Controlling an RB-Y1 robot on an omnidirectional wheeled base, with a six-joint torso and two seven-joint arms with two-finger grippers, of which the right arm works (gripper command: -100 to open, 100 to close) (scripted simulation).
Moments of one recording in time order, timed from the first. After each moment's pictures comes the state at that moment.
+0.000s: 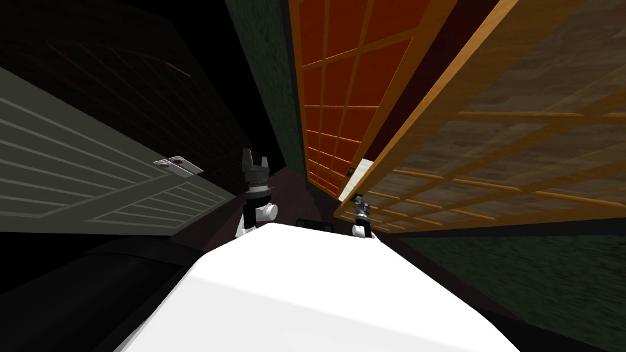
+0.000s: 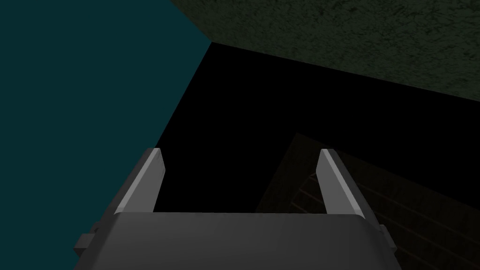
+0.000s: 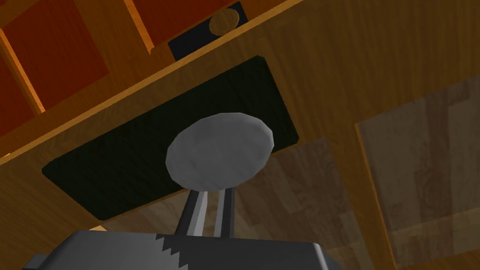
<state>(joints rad) -0.07 -0.24 0.00 -0.61 -0.34 -0.86 -0.55</state>
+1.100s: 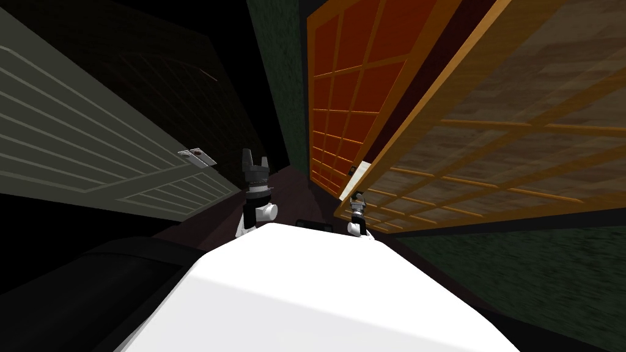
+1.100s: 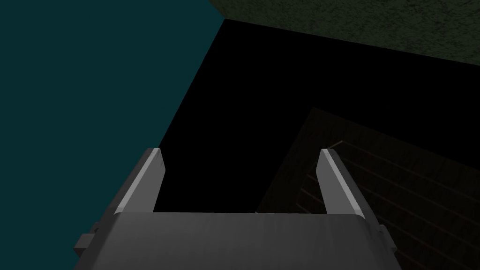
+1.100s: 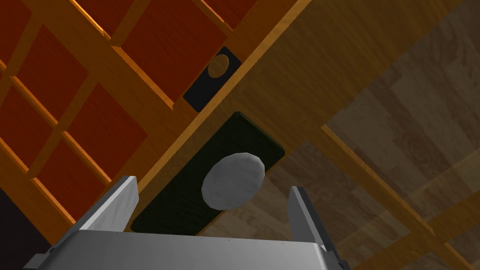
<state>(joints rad) -0.08 -0.20 0.05 -0.63 -0.41 -0.86 -0.84</state>
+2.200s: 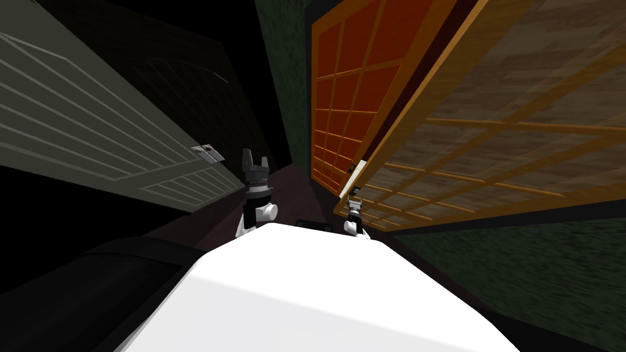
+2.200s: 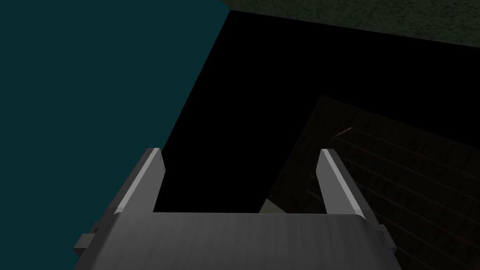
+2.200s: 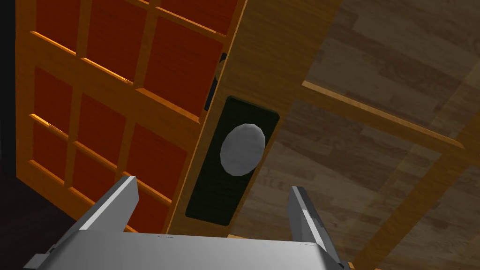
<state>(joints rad) -0.07 -0.16 0.09 -0.67 -0.49 -0.85 -1.12</state>
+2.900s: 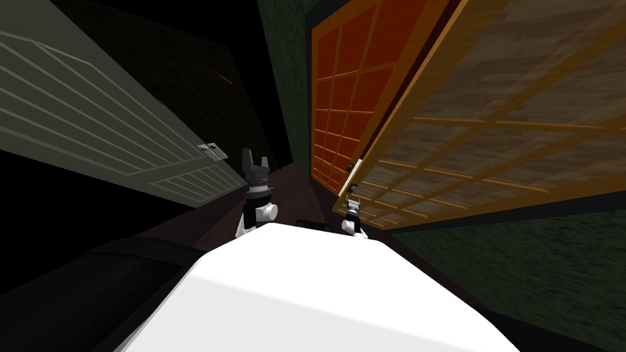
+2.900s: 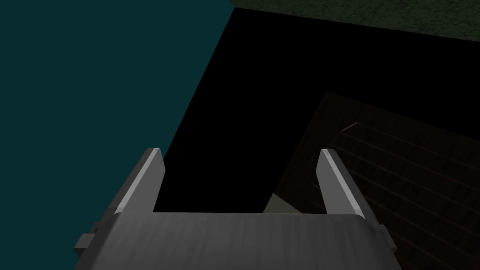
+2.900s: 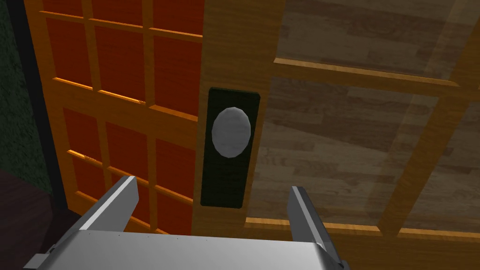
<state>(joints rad) -0.07 -0.14 0.12 -0.69 -0.54 -0.84 -1.30</state>
